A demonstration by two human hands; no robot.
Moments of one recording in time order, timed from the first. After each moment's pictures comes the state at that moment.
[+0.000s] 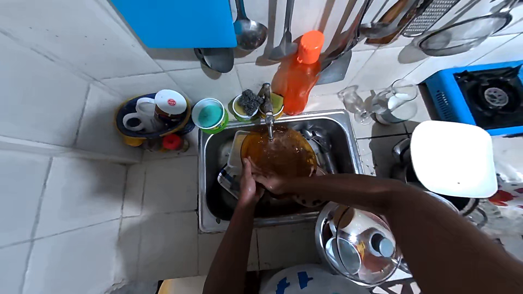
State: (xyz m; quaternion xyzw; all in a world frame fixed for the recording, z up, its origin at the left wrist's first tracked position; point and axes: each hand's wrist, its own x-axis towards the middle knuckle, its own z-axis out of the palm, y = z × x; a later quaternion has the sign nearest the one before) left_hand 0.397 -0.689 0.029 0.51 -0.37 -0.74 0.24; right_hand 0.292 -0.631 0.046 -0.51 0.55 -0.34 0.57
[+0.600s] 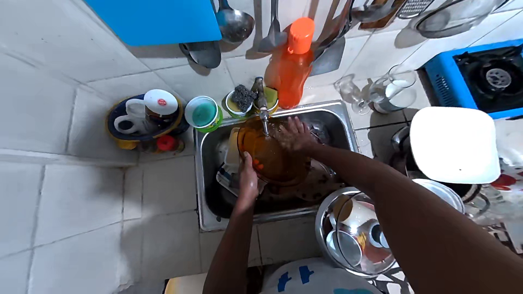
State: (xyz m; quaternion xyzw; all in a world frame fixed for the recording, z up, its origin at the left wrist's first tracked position) left_hand 0.385 -0.690 0.046 0.56 -0.41 -0.68 0.22; right_hand 0.138 -0.627 -0.096 -0.62 0.77 -0.08 0.13
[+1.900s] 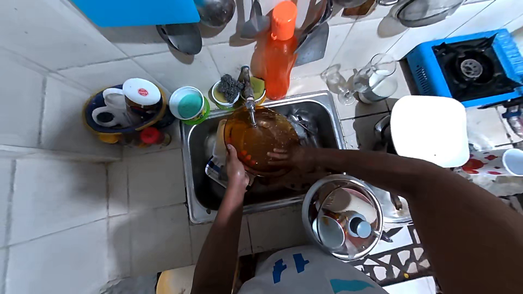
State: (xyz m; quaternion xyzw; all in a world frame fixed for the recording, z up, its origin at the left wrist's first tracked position) left_hand 0.379 -0.685 0.038 0.57 -0.34 -0.70 0.28; right_hand 0.173 -0.556 -0.009 -0.78 0.52 -0.06 0.34
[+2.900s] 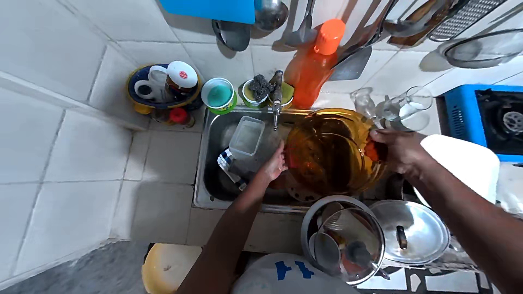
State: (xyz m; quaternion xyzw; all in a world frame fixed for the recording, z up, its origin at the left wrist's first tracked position) left_hand 0.330 -0.671 -0.013 0.40 -0.36 -0.84 0.05; right_hand 0.075 -0.501 0.138 -0.10 0.75 -0.48 0.44
